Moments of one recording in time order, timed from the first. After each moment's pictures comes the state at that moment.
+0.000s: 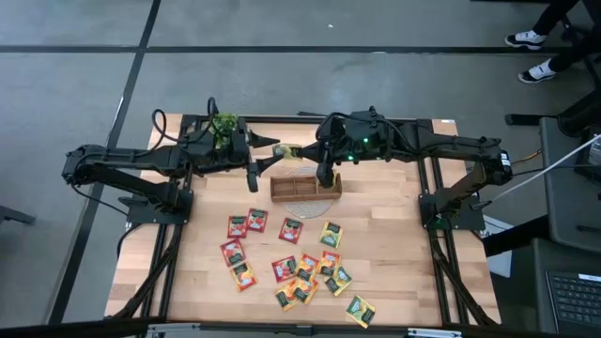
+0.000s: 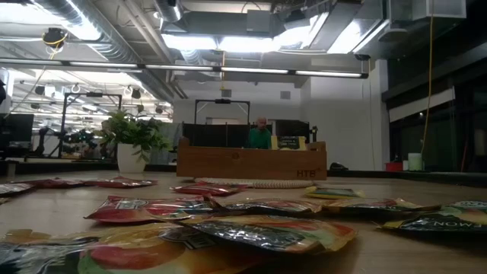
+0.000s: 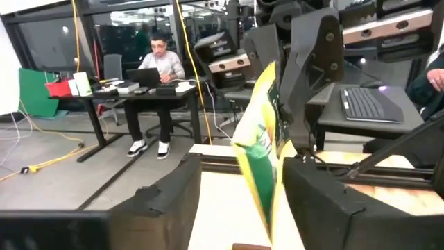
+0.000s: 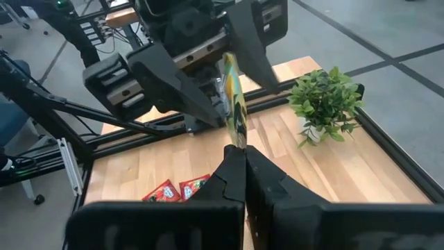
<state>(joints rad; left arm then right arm) 0.05 1.04 0.91 0.11 -0.23 0.06 -0.04 1.55 1.68 -0.51 0.08 0.26</state>
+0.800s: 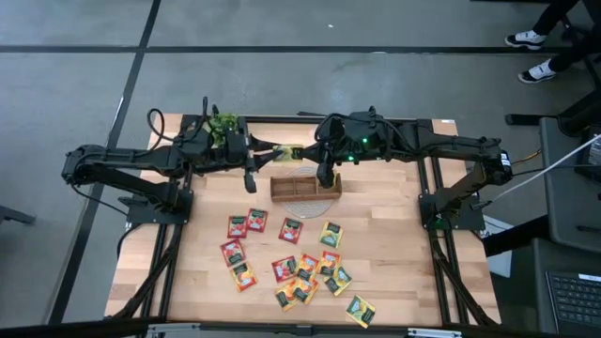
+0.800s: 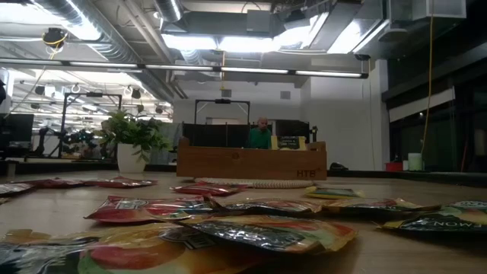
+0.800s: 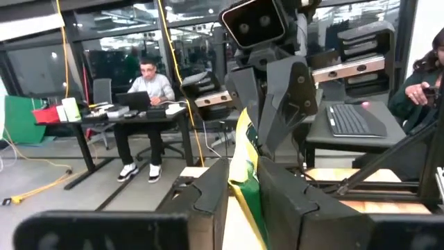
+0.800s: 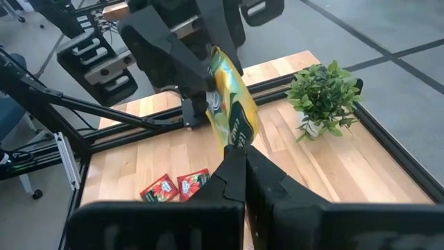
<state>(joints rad) 0.05 1.03 0.91 0.18 -0.18 0.10 -0.04 1.55 1.68 -0.54 0.07 0.25</state>
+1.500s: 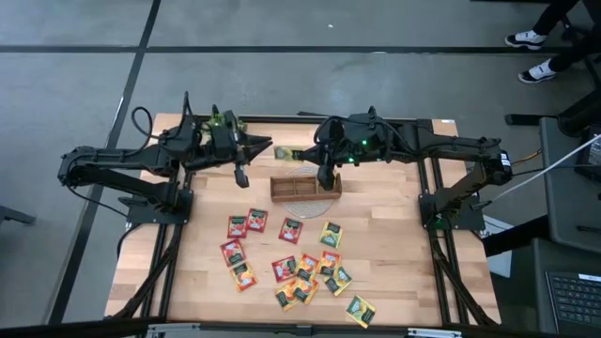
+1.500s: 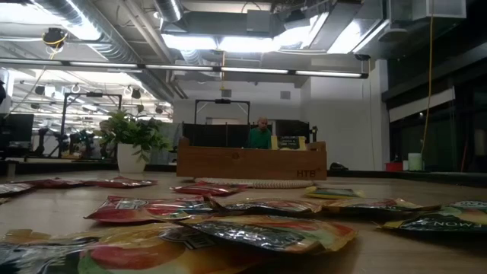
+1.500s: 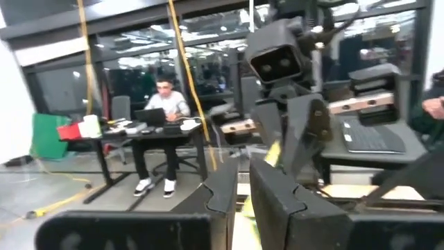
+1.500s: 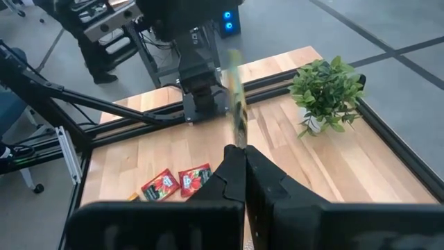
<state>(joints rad) 0.05 0.95 0.91 0.17 -0.22 0.14 -0.03 1.55 1.69 -0.55 0.07 0.25</state>
